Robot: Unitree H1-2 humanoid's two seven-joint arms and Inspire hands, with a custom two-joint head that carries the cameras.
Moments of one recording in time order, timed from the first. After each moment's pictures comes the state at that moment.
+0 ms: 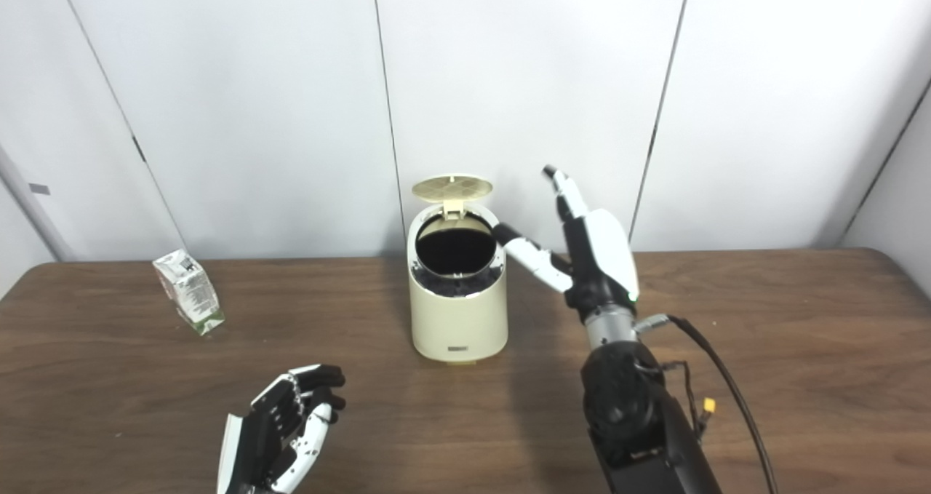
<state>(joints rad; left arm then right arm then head) 0.10 -0.09 -0.06 -0.15 0.25 -0.18 0.16 -0.44 -0.12 0.14 -0.10 -0.53 0.25 -0.19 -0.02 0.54</state>
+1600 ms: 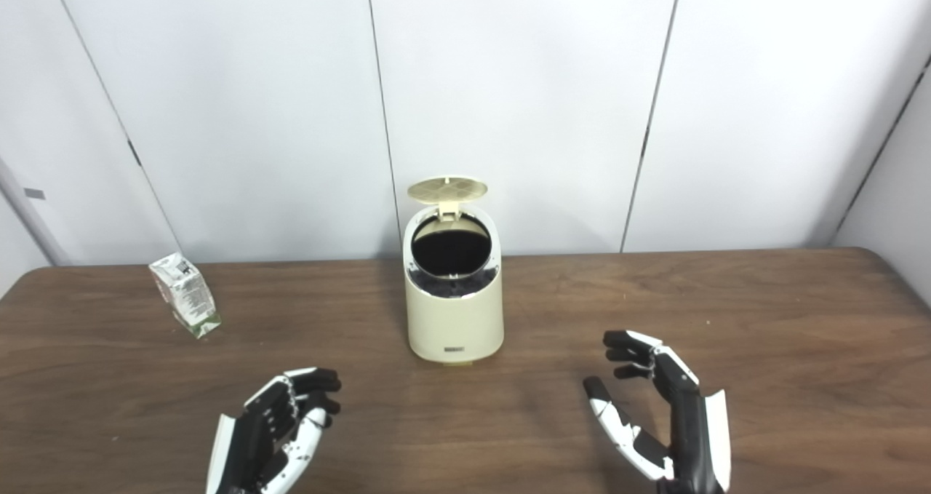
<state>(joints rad) 0.12 -0.06 -0.06 -0.22 0.24 -0.11 0.10 0.07 -0.02 -0.03 -0.14 -0.33 -0.35 -0.27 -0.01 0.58</state>
